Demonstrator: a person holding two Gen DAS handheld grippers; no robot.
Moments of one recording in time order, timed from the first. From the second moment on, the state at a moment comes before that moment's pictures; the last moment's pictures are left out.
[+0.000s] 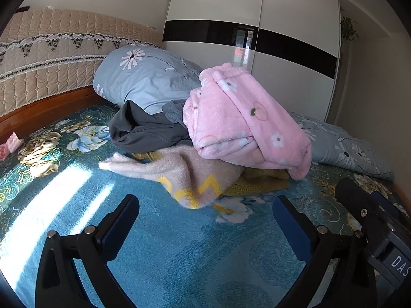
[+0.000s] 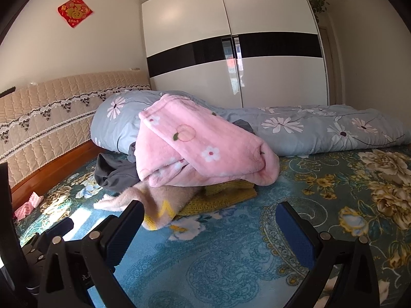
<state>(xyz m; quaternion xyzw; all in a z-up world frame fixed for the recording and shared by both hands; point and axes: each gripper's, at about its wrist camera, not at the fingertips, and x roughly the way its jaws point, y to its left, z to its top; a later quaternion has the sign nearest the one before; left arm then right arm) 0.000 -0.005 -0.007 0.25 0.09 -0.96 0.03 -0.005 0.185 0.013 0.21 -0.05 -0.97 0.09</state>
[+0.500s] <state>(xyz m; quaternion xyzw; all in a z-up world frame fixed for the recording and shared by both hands) -0.001 -0.005 -0.009 0.25 0.09 -0.96 0.03 -0.004 0.185 0.012 0.21 -0.05 -0.97 0.10</state>
